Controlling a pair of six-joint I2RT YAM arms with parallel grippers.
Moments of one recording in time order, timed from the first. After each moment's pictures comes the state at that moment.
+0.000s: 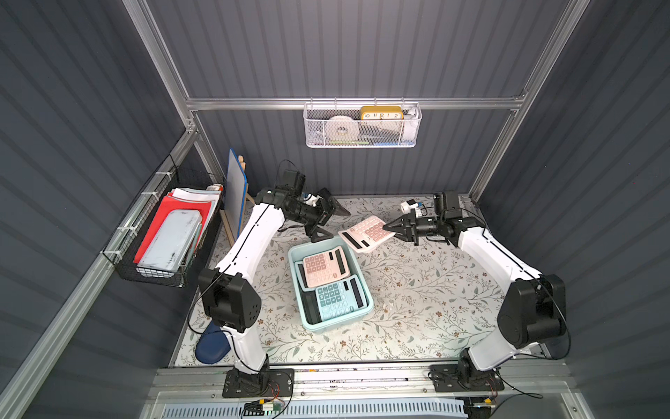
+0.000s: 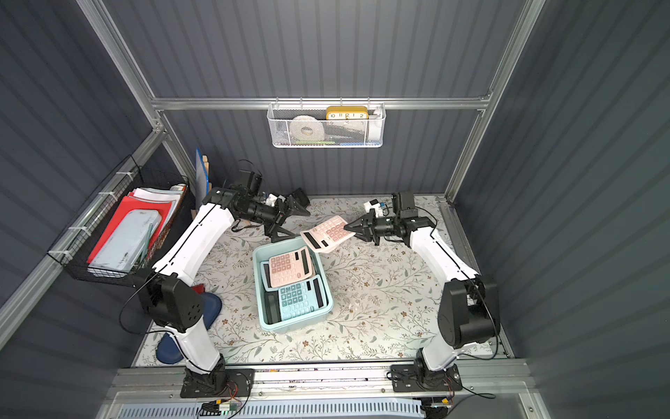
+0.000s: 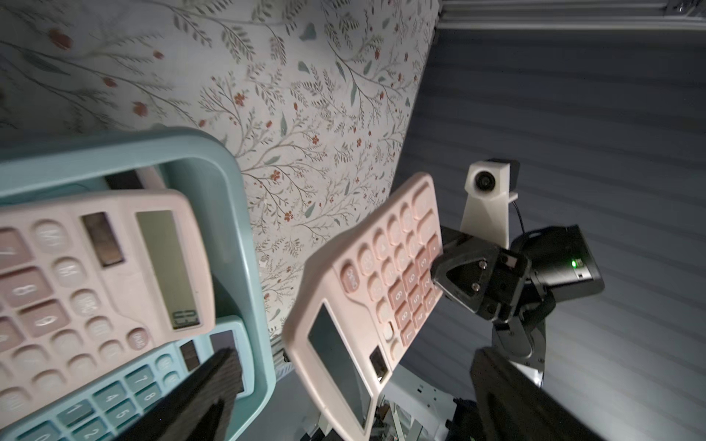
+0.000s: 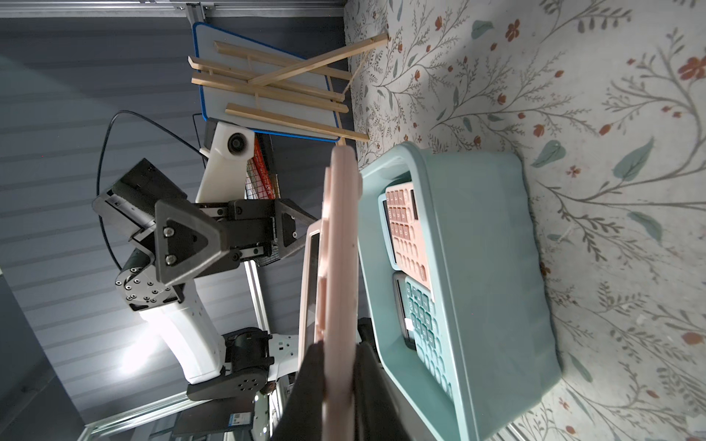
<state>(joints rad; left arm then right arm) -0.31 1.80 1.86 -1.07 0.80 -0.79 0.19 1.59 1.29 -0.38 -1.08 0.97</state>
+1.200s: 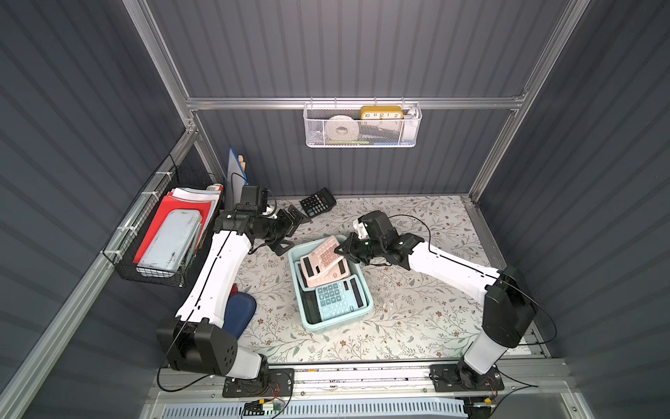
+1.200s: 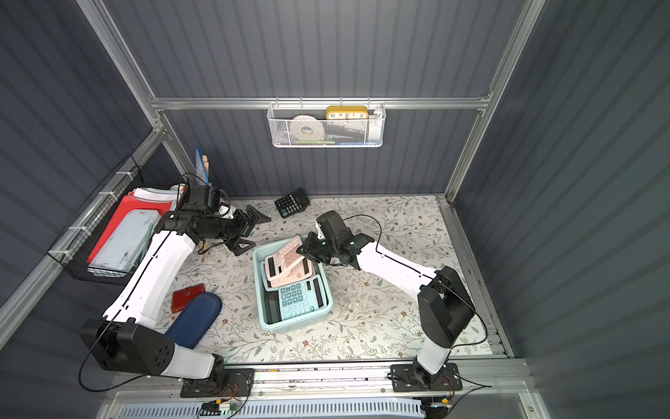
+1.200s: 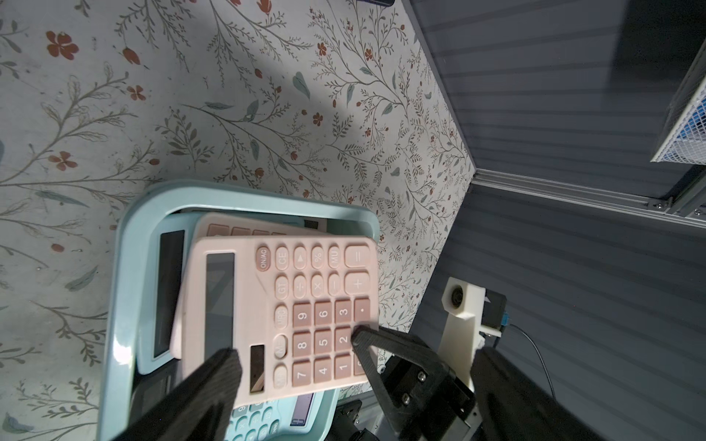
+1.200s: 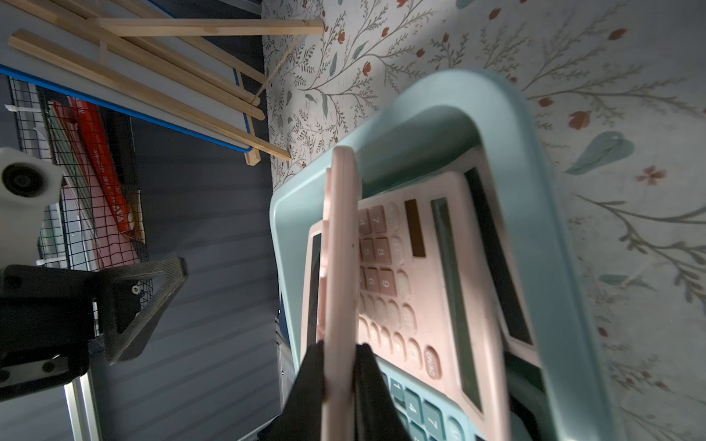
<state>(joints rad) -0.15 1.47 1.53 -0.99 0.52 -0.89 0.73 1.73 1.37 -0.29 -0.36 1.07</state>
